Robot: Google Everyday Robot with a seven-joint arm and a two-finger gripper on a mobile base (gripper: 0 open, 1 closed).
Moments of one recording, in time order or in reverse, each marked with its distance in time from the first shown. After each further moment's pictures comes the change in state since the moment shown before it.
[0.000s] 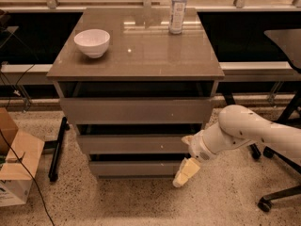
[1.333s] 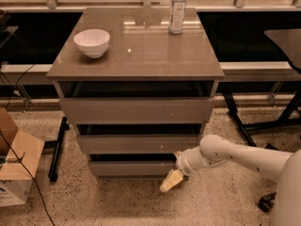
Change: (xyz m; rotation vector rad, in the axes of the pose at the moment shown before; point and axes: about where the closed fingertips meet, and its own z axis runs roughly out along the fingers) arm 0.065 -0.066 0.158 0.037 -0.072 0.108
